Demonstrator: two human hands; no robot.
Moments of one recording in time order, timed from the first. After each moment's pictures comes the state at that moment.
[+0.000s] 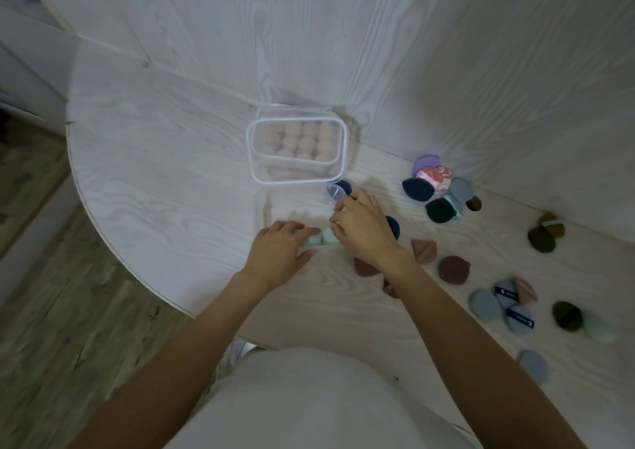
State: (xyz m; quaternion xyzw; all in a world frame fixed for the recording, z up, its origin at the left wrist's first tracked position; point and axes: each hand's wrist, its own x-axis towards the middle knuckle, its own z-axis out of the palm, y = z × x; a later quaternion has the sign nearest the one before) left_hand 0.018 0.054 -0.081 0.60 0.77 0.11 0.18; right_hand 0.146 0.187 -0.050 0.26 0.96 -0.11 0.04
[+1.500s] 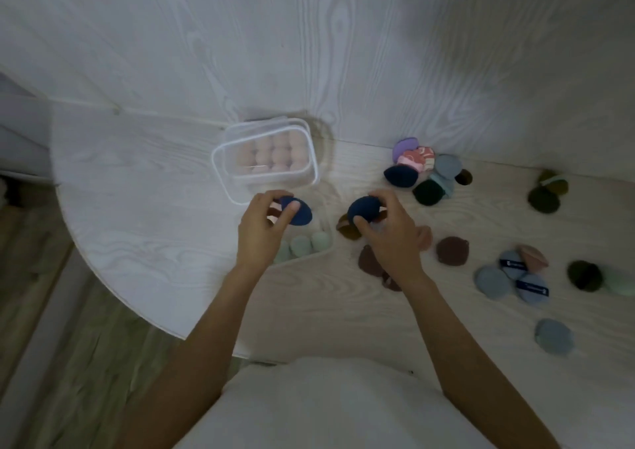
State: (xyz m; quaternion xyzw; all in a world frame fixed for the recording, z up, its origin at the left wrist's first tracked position) left_hand 0.012 0.105 -0.043 0.40 0.77 0.43 0.25; right_hand 0.203 0.184 -0.047 0.51 0.72 -0.39 -0.26
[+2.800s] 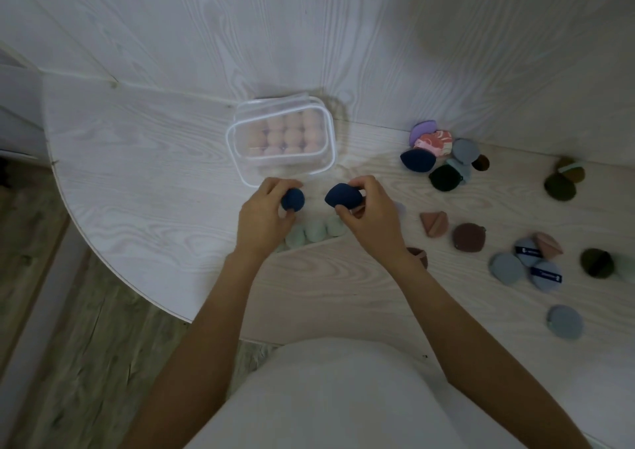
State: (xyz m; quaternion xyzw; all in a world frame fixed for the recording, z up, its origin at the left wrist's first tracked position) left_hand -0.021 0.090 -0.070 0.55 0.76 0.31 0.14; right_hand 0.153 0.170 -0.063 0.46 0.75 -0.41 -0.25
